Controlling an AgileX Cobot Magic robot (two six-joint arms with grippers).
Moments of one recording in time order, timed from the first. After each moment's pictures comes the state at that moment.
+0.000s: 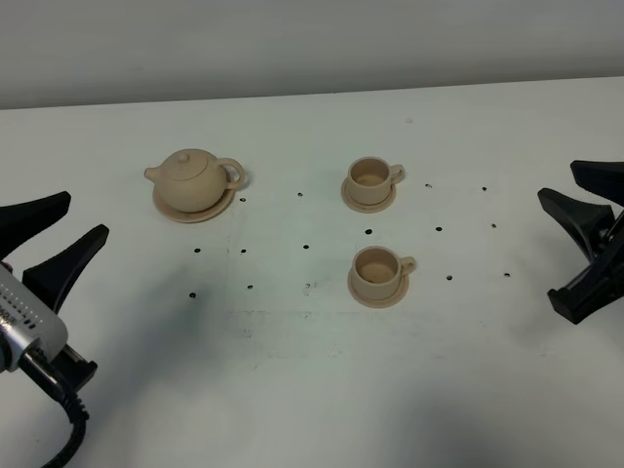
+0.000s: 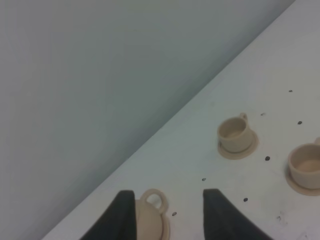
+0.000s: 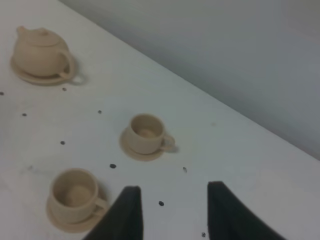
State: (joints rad) left arm -0.39 0.67 -0.48 -0.59 0.10 1.11; right arm 0.38 0.92 -0.56 0.72 0.16 -1.01
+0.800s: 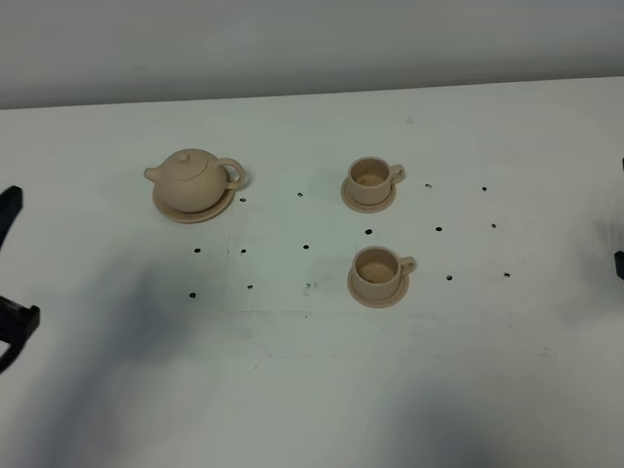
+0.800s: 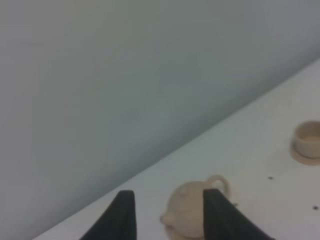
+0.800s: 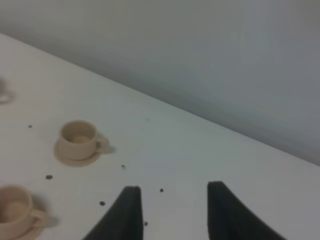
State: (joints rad) left arm -0.16 0.62 -0.48 -0.54 0.06 0.96; right arm 0.21 0.82 -0.56 0.46 0.19 -0.70
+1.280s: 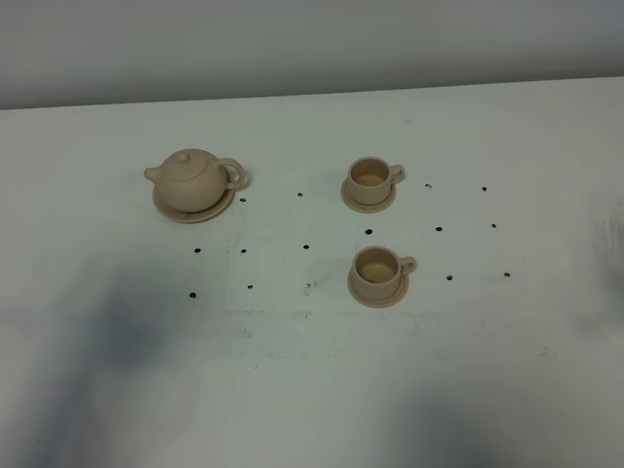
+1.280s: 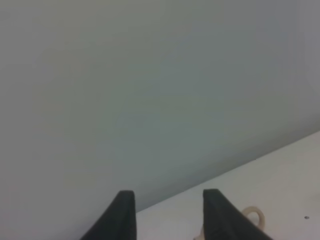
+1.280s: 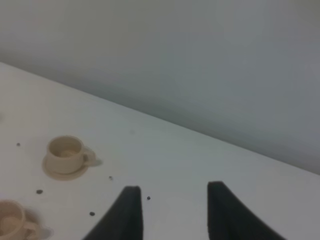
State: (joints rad) left arm -0.09 0.50 -0.48 -0.54 0.06 0.90; right arm 0.20 0.68 -0.56 0.25 0.26 -0.47
